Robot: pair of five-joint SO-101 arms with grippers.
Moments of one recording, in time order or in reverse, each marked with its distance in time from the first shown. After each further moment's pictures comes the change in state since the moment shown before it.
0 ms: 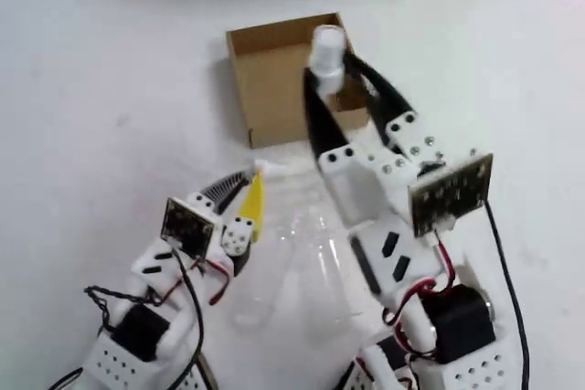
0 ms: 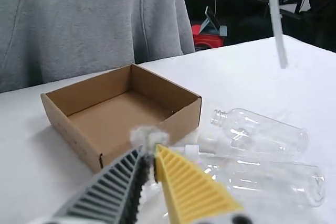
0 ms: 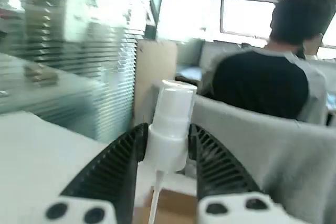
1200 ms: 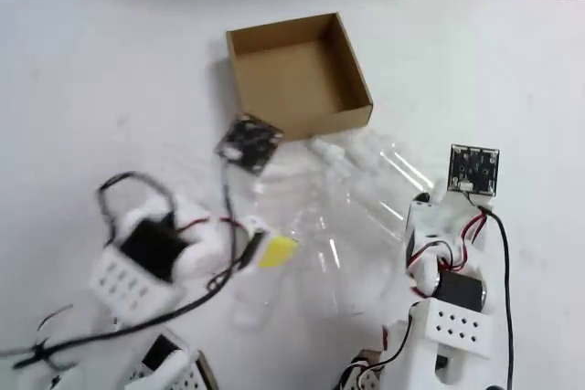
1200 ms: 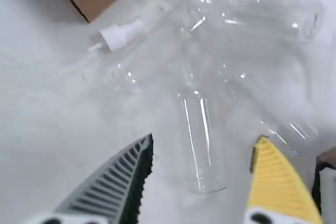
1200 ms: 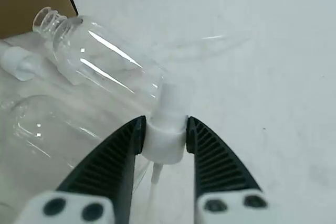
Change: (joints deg) left arm 4.4 55.1 -53.5 49.6 4.0; right arm 36.9 -0.1 41.1 6.6 0.1
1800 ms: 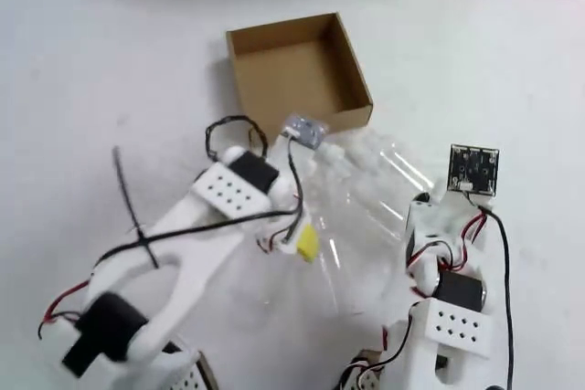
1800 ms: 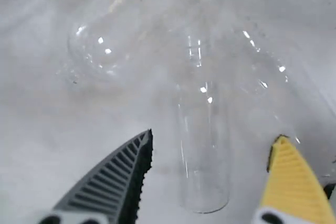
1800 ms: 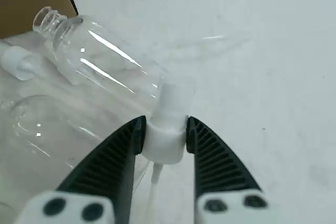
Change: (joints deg) left arm 1.7 40.4 -13.6 -1.9 5.7; right arm 0.0 0.0 0.0 0.0 0.2
